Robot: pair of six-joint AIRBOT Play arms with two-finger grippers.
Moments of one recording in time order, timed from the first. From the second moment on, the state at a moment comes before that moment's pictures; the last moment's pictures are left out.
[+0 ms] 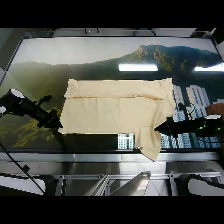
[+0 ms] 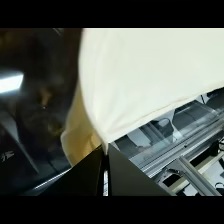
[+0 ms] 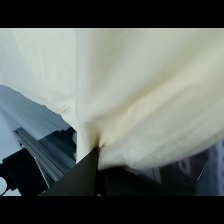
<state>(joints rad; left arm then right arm) 0.29 -1.68 1.09 1.06 -1.54 -1.17 -0.34 -1.40 0.54 -0.54 1.24 0.93</state>
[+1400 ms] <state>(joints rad) 0.72 -1.63 1.00 0.78 -1.74 -1.11 -0.76 -1.26 0.53 -0.48 1.45 0.95</state>
